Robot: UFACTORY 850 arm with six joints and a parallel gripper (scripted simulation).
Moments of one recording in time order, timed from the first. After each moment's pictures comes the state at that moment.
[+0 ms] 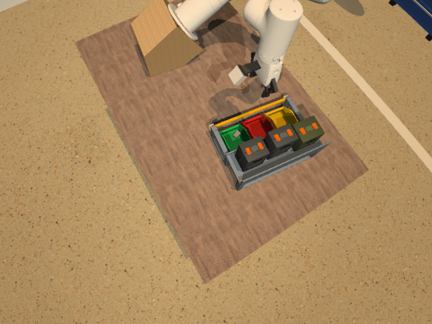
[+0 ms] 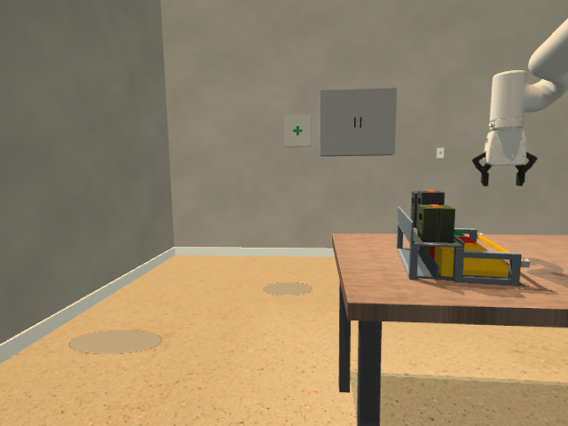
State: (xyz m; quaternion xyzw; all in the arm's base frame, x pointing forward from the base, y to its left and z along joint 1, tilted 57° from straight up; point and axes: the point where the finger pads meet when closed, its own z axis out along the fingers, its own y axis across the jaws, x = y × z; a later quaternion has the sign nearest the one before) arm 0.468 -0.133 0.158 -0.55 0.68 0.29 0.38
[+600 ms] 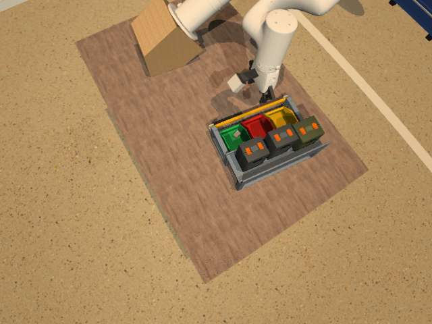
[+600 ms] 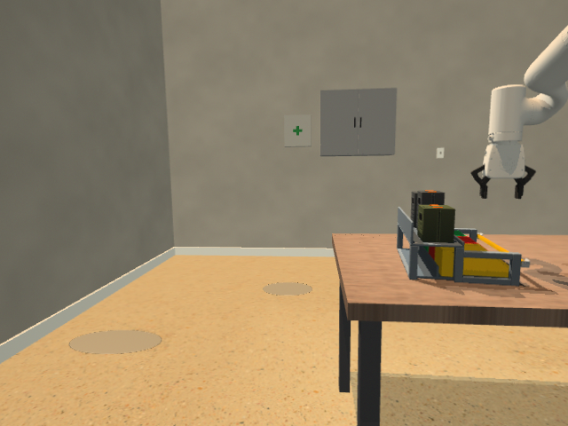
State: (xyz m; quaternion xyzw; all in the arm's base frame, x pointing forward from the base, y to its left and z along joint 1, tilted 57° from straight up) arm 0.476 -0.102 0.137 -0.55 0.68 0.29 0.38
